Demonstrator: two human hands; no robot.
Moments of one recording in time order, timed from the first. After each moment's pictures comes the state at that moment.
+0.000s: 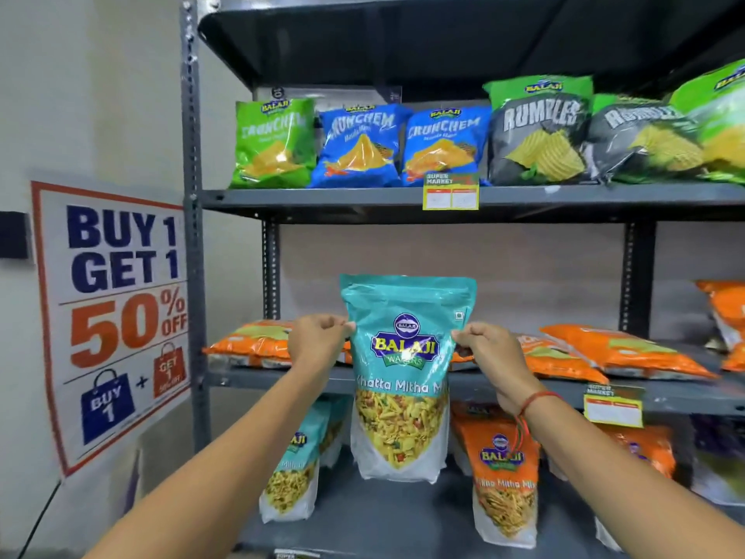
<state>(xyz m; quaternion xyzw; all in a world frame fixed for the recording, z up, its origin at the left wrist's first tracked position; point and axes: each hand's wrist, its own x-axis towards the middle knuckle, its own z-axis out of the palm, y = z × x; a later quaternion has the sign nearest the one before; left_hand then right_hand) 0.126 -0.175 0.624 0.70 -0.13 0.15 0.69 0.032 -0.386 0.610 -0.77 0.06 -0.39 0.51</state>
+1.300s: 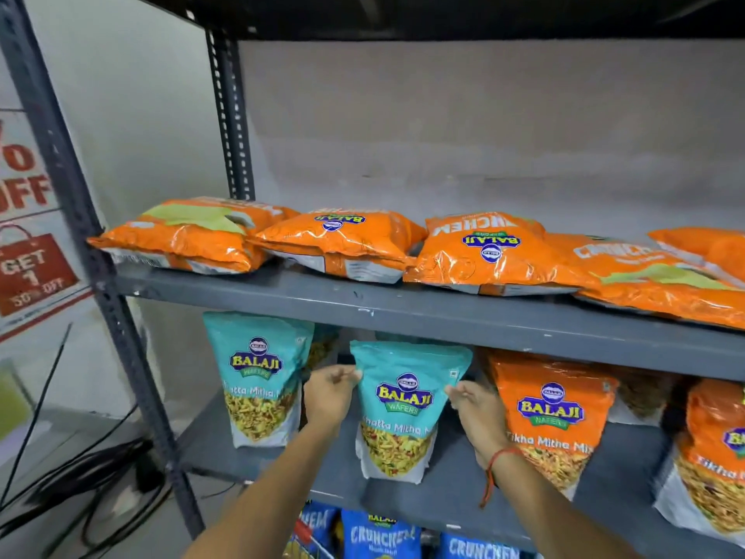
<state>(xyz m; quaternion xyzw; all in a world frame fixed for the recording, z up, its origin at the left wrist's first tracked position) 0.317 -0.282 0.341 0.75 -0.01 0.02 0.66 0.235 -0.488 0.317 -0.76 0.24 -0.23 0.55</state>
